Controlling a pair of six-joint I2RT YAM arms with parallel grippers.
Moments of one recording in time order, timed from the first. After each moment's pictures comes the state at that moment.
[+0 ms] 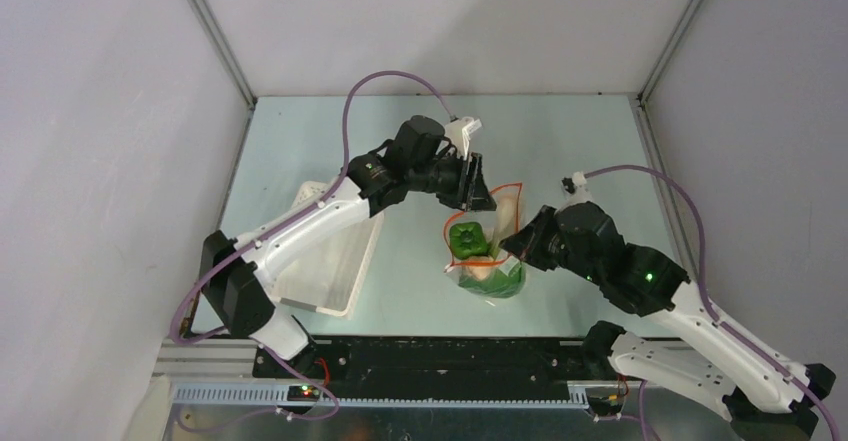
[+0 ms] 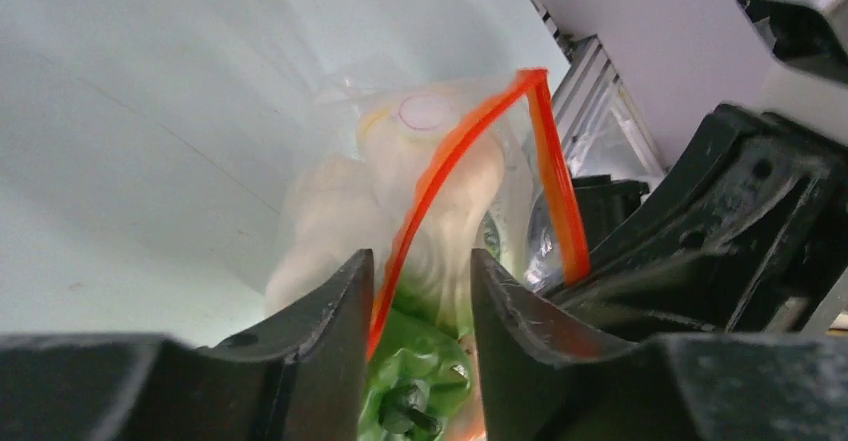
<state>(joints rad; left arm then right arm) -0.82 1.56 1.45 -0.45 0.42 -0.49 0.86 0.77 0.94 -0.72 0.13 1.04</state>
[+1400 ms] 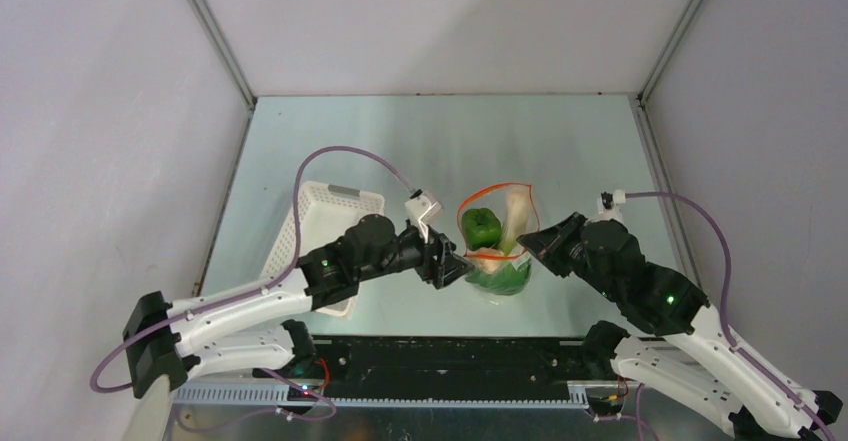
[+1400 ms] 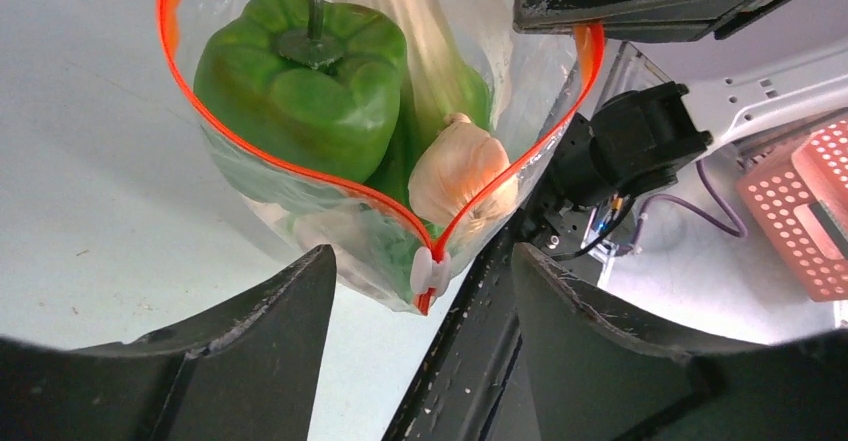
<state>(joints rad) -1.04 1.01 0.71 0.05 0.14 -0.41 0.83 0.59 0.83 -0.72 0.28 1.31</state>
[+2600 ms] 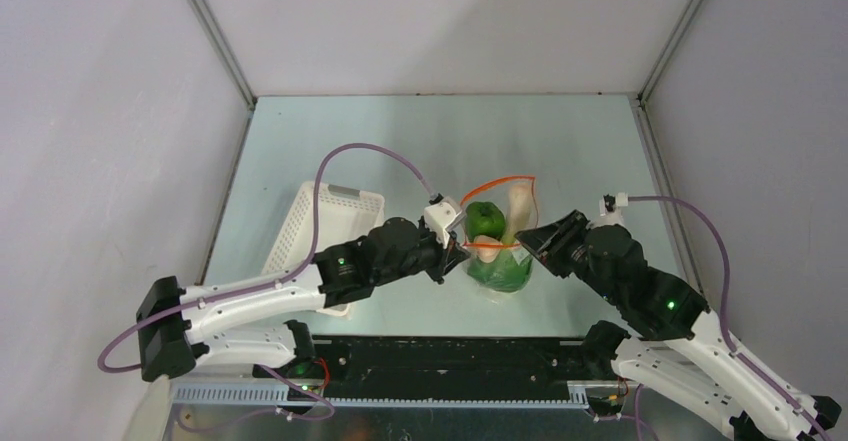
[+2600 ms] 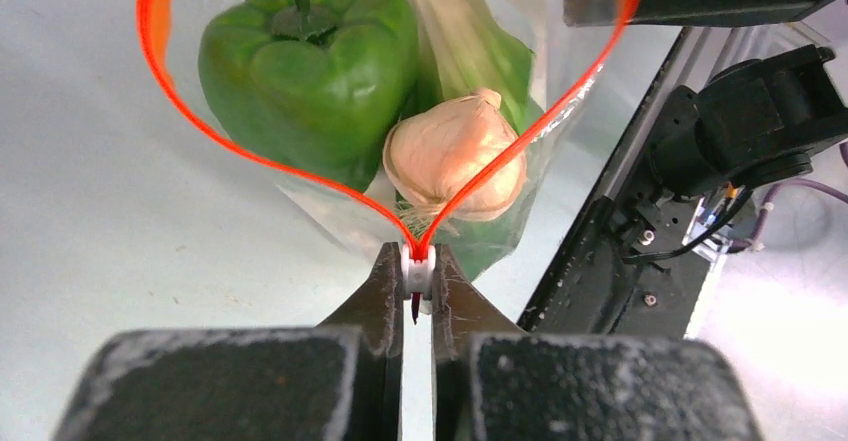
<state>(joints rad) -1.15 1.13 0.82 -0.05 -0.08 -0.27 0.83 0.54 0.78 -0.67 0.28 1.34</state>
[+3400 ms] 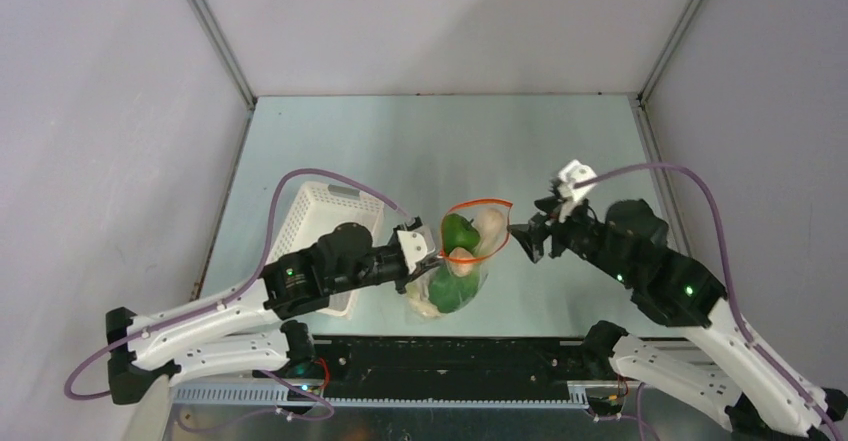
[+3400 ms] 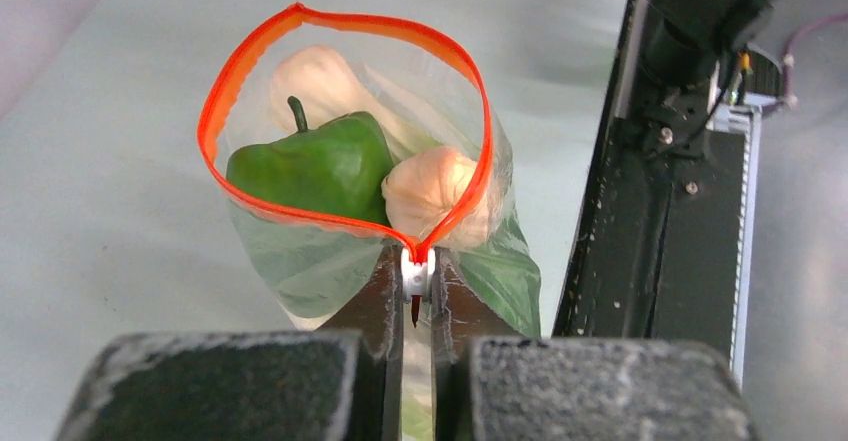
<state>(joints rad) -1.15 0.86 0.81 -0.22 0.04 0.14 0.82 0.62 0.99 -0.59 0.10 0.08</state>
